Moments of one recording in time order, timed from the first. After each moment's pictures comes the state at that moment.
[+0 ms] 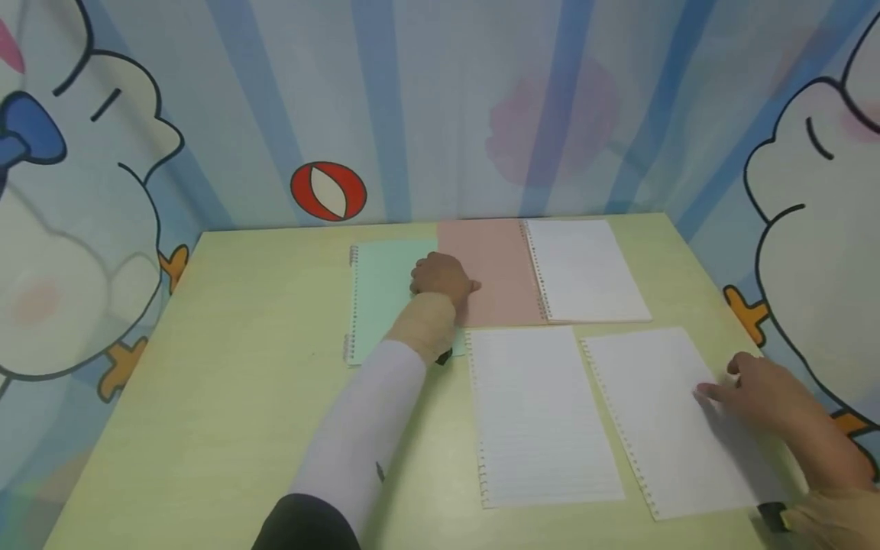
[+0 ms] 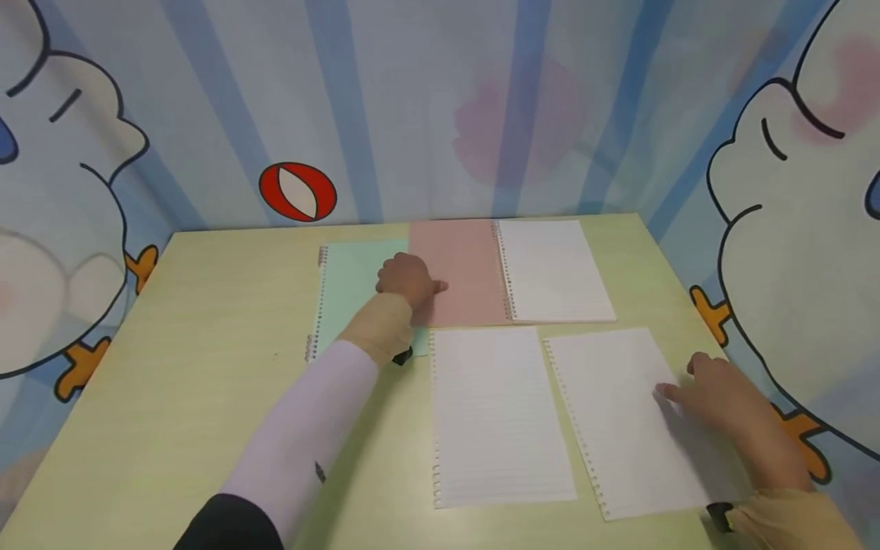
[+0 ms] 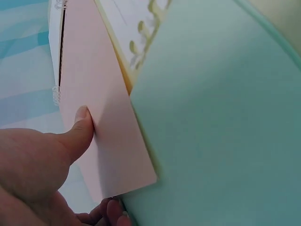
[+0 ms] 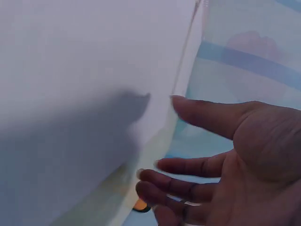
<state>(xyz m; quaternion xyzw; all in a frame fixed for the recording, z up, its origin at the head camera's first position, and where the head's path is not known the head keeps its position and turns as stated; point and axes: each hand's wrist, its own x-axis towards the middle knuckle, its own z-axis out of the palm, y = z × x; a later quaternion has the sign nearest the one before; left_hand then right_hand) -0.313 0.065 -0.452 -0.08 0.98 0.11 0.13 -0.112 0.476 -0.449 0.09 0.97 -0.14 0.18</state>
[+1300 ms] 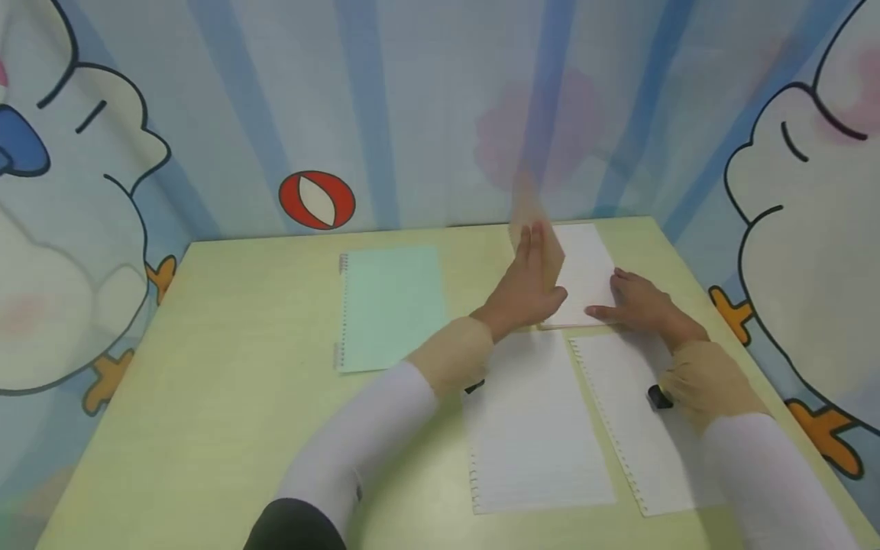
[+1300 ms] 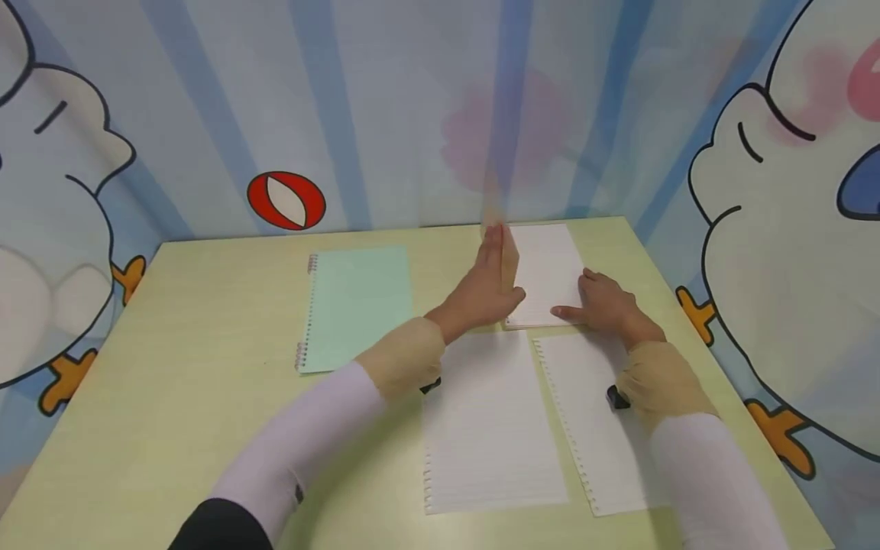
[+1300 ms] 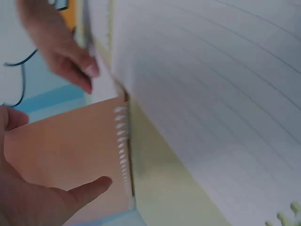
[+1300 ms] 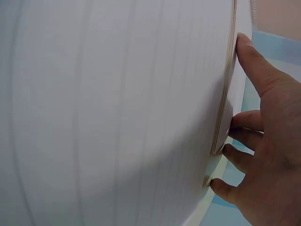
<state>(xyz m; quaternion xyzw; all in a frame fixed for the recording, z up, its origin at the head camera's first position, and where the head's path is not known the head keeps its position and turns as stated) -0.271 0.156 -0.434 0.29 0.90 0.33 0.04 -0.269 0.427 -0.482 -0.04 0.98 -0.14 0.14</state>
